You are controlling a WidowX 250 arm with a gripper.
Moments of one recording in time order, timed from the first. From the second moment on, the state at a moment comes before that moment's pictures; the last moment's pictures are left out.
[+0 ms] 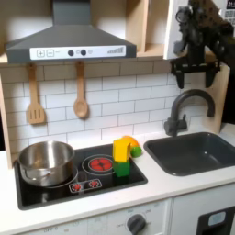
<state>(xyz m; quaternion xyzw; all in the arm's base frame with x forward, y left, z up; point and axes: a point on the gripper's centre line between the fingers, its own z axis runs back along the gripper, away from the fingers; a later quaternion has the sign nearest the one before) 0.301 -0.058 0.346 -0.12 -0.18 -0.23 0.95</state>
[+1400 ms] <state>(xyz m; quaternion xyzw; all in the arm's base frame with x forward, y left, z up) 0.369 -0.045 0.349 -0.12 -0.20 -0.21 0.95</state>
